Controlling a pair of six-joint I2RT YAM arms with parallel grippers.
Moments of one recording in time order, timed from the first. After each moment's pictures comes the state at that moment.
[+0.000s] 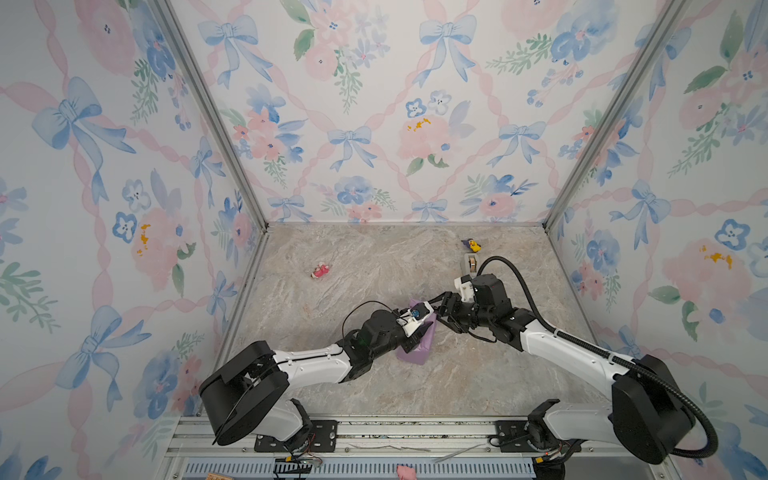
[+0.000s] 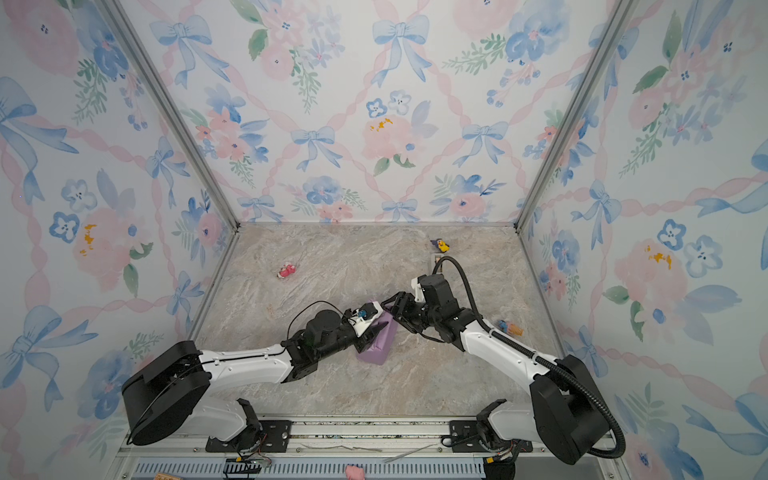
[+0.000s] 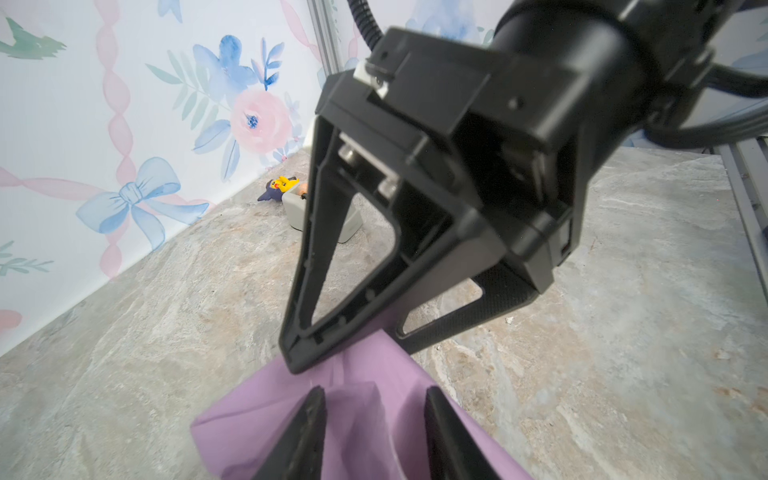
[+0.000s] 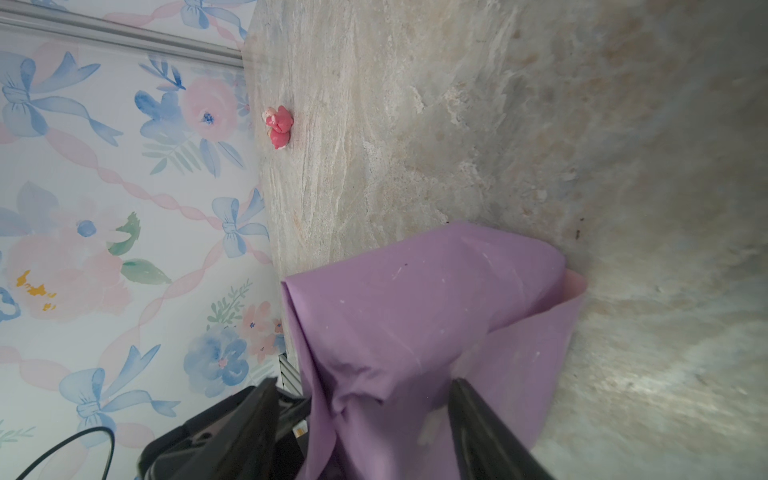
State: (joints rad) left arm -0.91 1.41 0.54 0.59 0.03 0.19; right arm 0.54 1.31 0.75 -0.07 -0.44 1.08
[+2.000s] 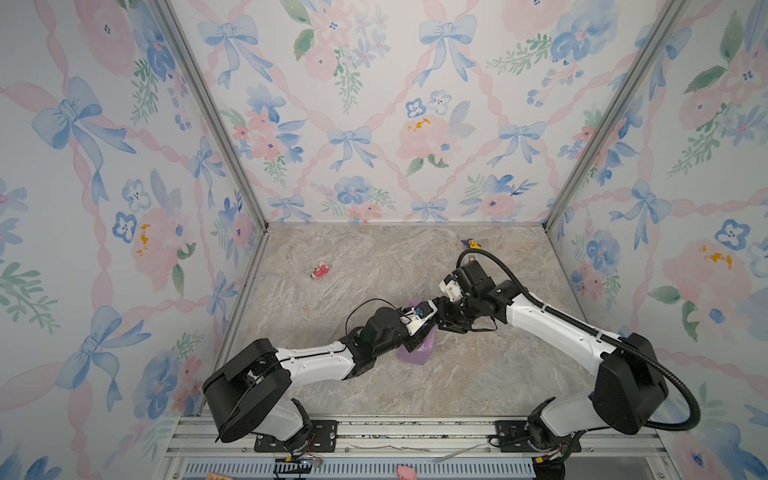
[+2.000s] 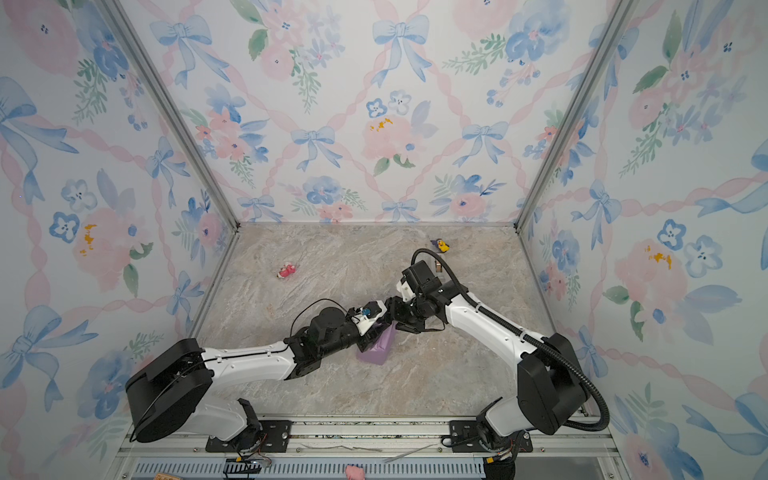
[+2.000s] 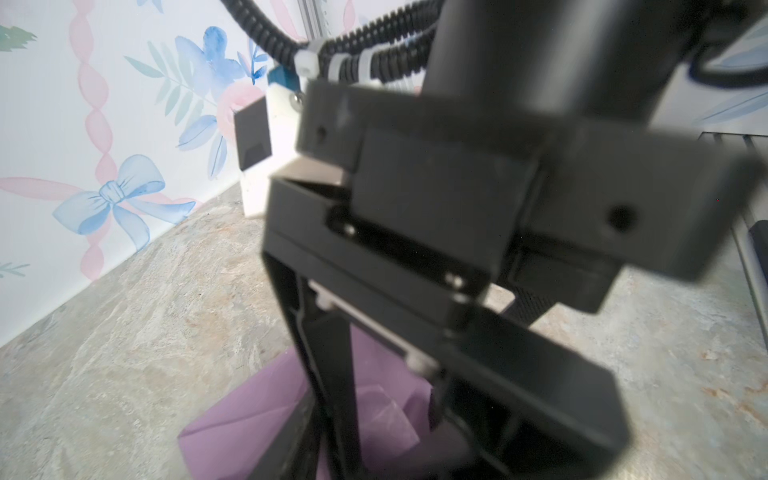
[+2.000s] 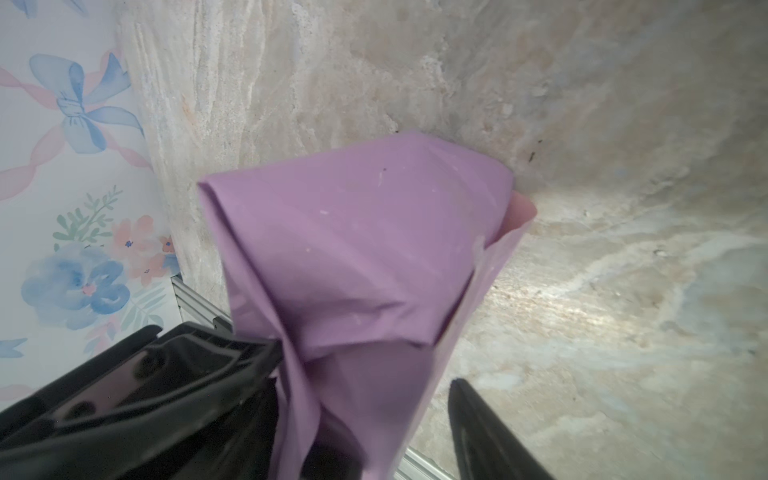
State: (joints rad) left arm -0.92 1.44 0.59 0.54 0.04 0.19; right arm 0.60 1.49 1.09 -0.68 -0.44 0.74
